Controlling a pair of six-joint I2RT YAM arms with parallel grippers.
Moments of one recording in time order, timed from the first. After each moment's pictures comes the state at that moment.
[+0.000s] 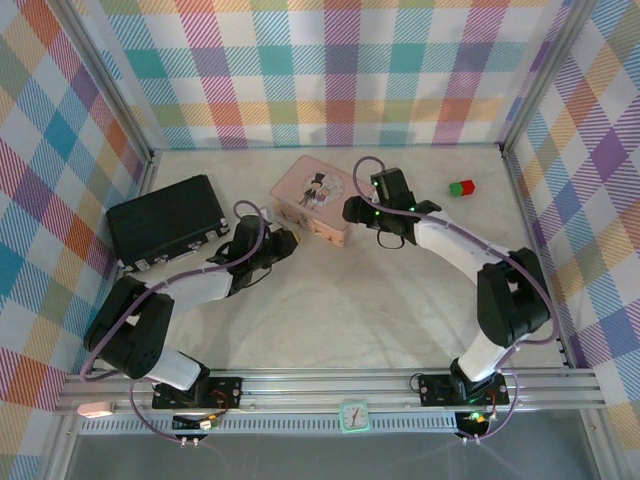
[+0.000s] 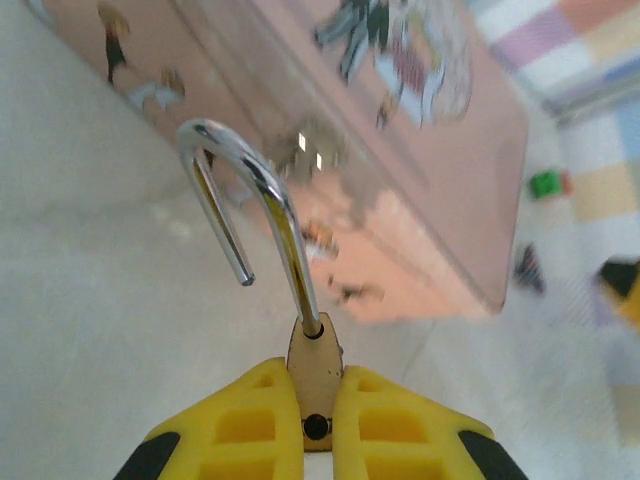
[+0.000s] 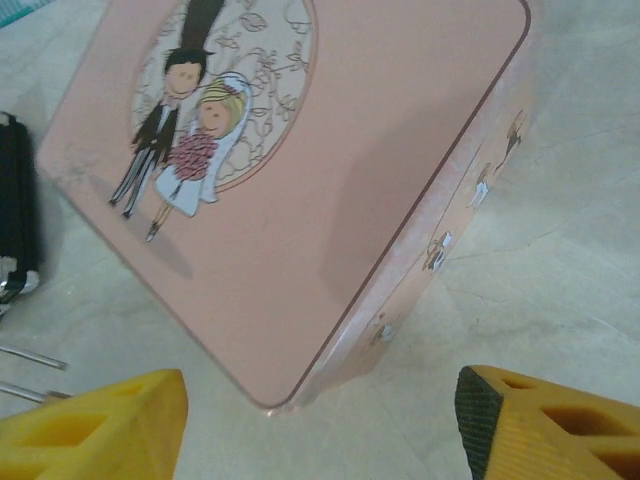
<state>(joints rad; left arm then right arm) -0.51 1.46 0.69 0.18 0.13 -0.80 0.48 1.63 1.19 -0.34 -0.09 0.58</state>
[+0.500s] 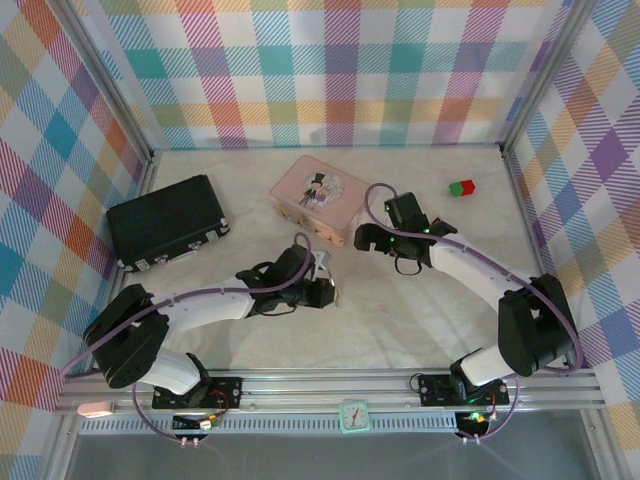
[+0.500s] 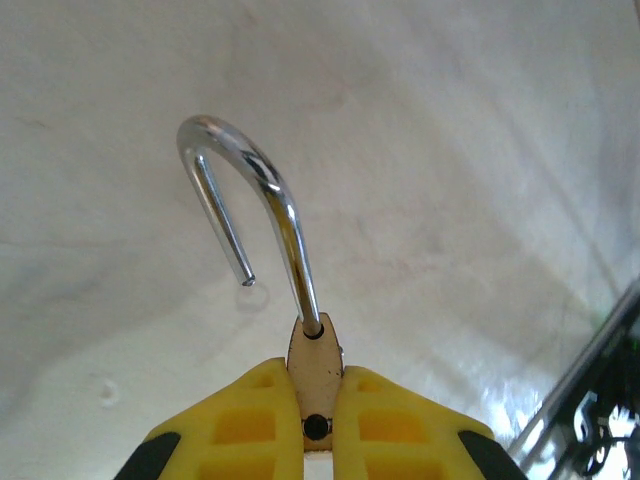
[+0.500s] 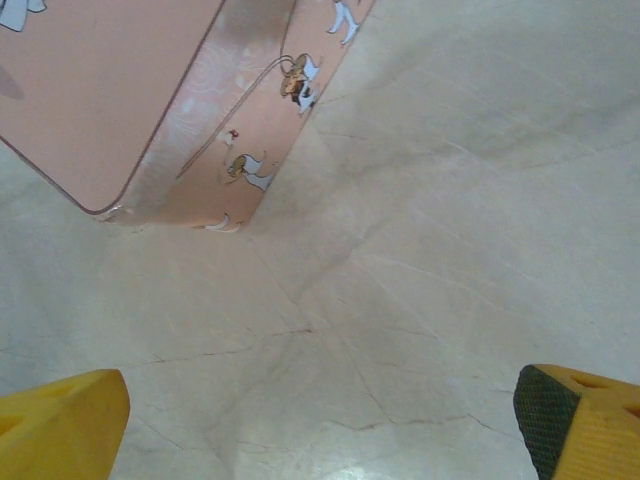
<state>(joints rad) -0.88 1.45 0.75 -0.12 0.22 -0.65 0.48 1.46 0.98 -0.46 -0.03 0.55</state>
